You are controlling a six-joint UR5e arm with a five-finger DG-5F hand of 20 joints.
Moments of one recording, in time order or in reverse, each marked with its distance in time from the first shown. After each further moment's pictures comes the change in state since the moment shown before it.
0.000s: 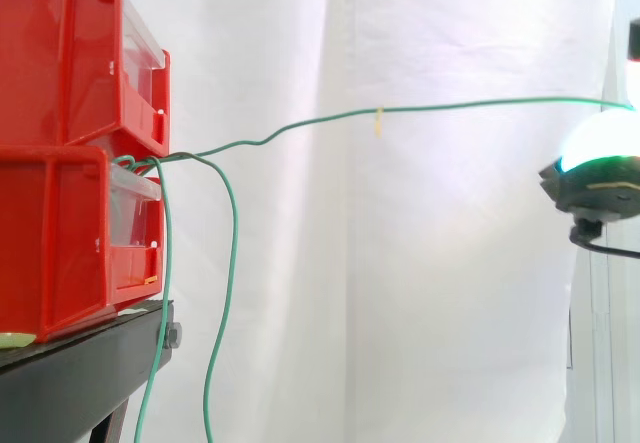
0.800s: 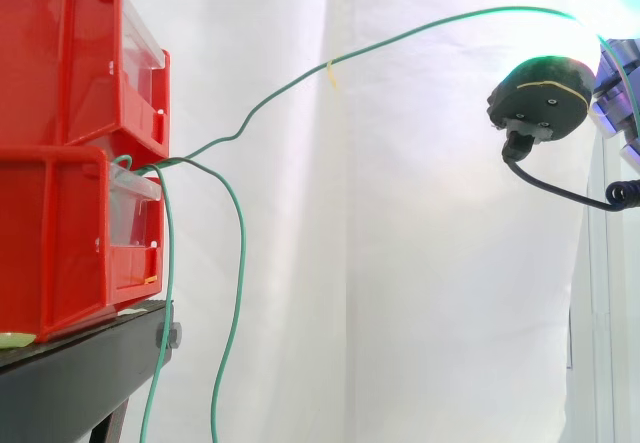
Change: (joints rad) arm 0.000 0.000 0.000 0.131 0.000 0.000
